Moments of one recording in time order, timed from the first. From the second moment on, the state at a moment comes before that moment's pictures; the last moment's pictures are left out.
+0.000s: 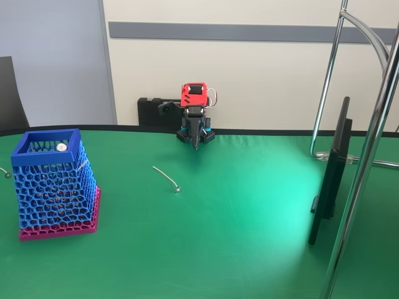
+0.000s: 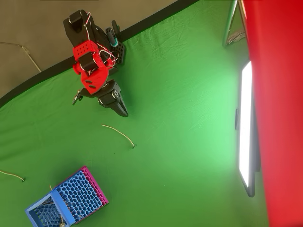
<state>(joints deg) -1.3 183.9 175.7 45.7 2.5</state>
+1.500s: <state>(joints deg) 4.9 105.9 112.9 54.7 -63.0</state>
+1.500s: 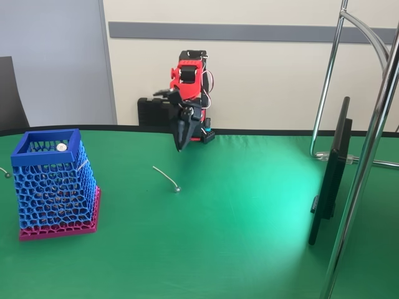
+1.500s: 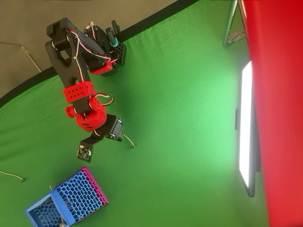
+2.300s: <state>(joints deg) 9.8 90.7 108.4 53.2 -101.5</state>
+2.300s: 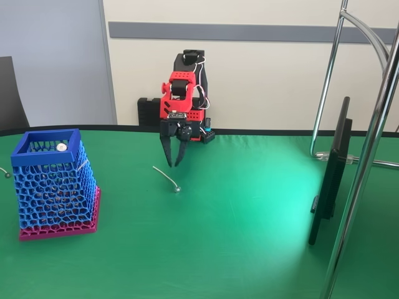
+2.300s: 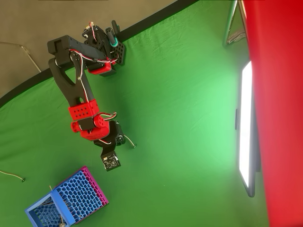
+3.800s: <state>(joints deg) 8.2 73.8 105.3 41.1 -104.0</state>
